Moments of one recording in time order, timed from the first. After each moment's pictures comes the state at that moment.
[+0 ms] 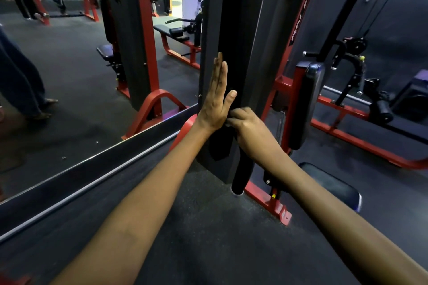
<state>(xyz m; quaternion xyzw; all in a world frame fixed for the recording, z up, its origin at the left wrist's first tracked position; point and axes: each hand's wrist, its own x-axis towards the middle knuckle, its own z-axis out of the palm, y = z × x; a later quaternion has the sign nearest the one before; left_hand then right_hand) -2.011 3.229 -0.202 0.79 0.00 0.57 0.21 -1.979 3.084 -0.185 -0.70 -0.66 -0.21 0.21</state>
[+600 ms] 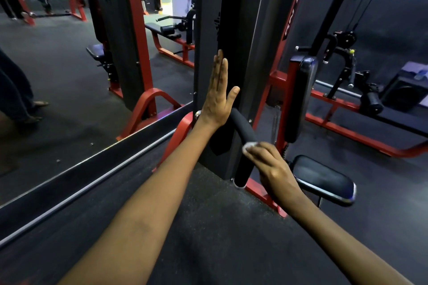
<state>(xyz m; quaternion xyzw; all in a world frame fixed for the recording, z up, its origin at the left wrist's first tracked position) -2.008 3.223 -0.207 0.79 0.01 0.57 0.21 -1.997 2.994 -0.249 -0.68 -0.65 -0.22 0.25</state>
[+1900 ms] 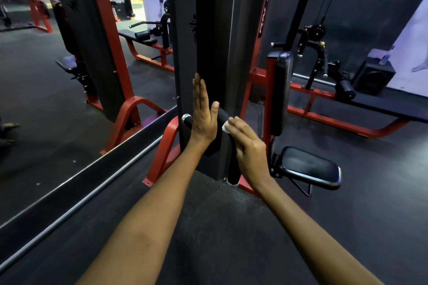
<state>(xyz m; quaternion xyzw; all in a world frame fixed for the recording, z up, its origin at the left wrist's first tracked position) -2.009 3.207 -0.247 0.77 0.07 0.56 0.31 -2.012 3.044 -0.240 -0.72 -0.48 -0.20 0.46</state>
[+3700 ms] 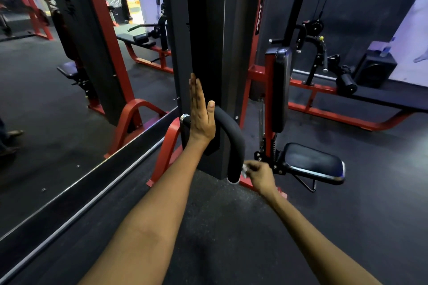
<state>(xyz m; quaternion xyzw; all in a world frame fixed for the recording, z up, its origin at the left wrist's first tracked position) -2.017 3.205 -0.254 0.75 0.22 0.46 0.43 -1.999 3.017 -0.310 -0.78 -0.23 0.14 0.57</state>
